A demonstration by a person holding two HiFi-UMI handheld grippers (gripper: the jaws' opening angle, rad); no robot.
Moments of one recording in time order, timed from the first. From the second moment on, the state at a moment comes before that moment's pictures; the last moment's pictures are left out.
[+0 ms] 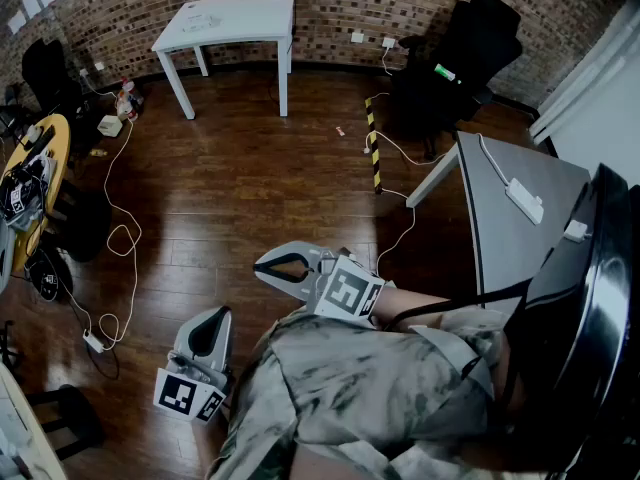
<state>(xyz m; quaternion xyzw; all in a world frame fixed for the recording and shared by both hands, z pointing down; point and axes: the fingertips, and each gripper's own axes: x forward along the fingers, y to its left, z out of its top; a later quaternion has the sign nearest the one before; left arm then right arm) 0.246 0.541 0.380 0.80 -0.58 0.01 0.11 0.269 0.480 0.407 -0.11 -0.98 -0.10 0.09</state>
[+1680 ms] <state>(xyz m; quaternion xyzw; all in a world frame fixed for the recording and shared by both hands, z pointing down) 0.207 0.219 0.390 0.78 -0.61 0.02 0.13 0.249 0.168 0.422 -0.13 -0.98 -0.08 0.09</state>
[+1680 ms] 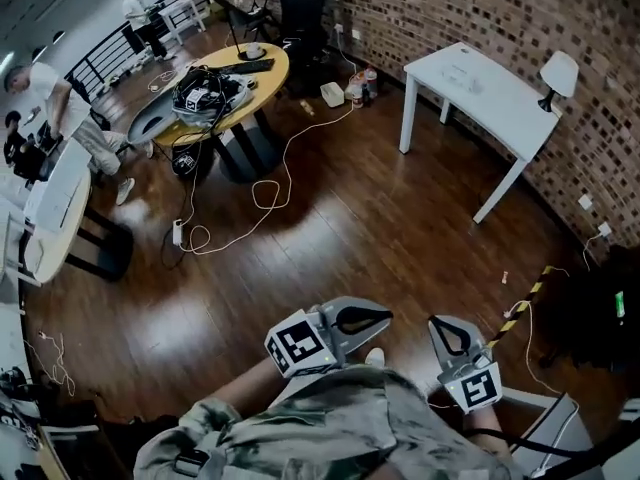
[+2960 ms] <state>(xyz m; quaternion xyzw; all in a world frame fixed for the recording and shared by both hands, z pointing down) -0.080 0.014 0.402 0.84 -0.53 0.01 0.11 -0.019 -0.038 0.426 -0.04 -0.98 -0.13 0.14</state>
